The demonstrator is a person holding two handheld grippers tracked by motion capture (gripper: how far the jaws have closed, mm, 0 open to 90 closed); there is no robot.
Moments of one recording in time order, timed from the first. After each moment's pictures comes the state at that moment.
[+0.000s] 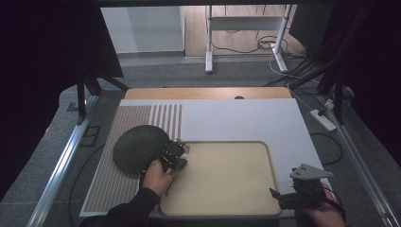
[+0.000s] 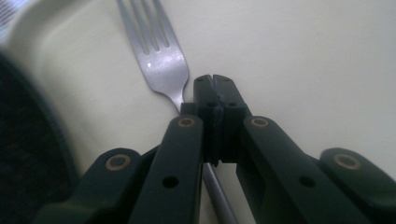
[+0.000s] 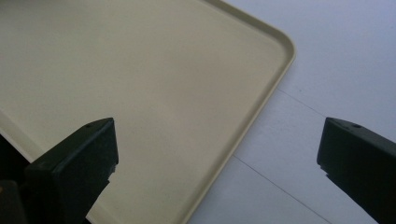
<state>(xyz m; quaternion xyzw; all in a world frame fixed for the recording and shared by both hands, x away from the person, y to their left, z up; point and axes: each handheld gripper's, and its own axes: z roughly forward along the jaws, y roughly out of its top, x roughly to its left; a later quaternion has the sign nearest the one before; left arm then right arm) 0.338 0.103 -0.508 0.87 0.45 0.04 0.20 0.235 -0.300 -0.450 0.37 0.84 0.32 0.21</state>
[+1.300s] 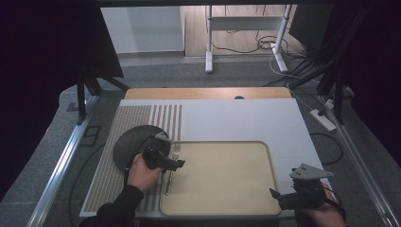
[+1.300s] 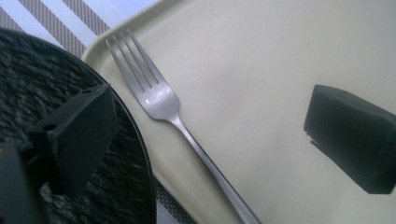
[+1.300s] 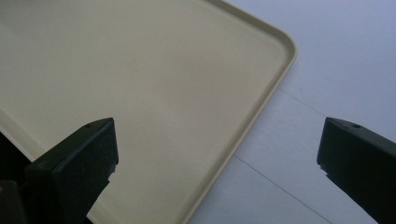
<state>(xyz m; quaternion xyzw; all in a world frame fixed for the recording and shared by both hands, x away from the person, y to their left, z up) 0.334 0.150 -0.495 0.85 0.41 0.04 0.32 0.235 -0.300 -0.450 0.37 0.84 0.32 0.21</state>
